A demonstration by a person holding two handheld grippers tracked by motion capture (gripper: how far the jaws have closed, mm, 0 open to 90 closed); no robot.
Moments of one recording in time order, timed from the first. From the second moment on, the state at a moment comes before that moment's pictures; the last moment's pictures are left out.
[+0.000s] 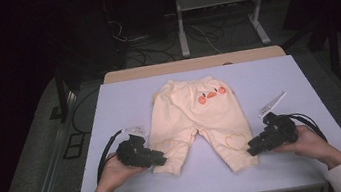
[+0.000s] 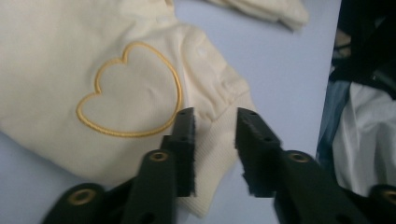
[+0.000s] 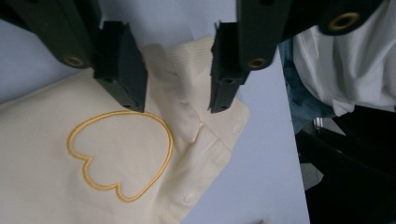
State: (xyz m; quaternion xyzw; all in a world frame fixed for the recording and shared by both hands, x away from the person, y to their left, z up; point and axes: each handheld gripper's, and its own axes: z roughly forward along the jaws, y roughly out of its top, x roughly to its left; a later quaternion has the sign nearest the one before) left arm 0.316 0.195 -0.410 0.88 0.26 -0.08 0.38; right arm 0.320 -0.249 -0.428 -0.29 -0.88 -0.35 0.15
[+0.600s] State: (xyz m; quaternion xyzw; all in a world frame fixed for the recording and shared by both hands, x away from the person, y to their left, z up) left arm 0.306 0.202 -0.409 0.84 0.31 0.01 0.45; right arm 0.307 -0.279 -0.403 -0.37 -0.82 -0.43 -0.01
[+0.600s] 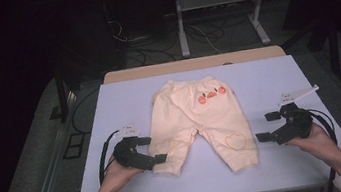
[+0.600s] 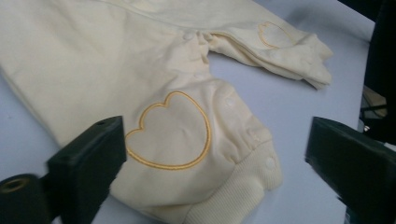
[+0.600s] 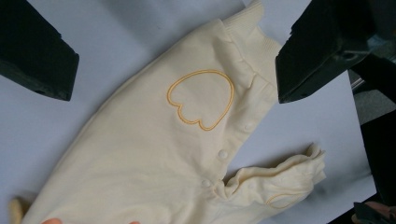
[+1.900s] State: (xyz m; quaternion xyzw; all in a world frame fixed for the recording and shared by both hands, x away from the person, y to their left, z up) left arm 0.261 0.246 -0.428 0.79 0.35 0.12 0.48; right arm 0.256 -0.316 -0.431 -0.42 -0.77 -0.46 -0.10
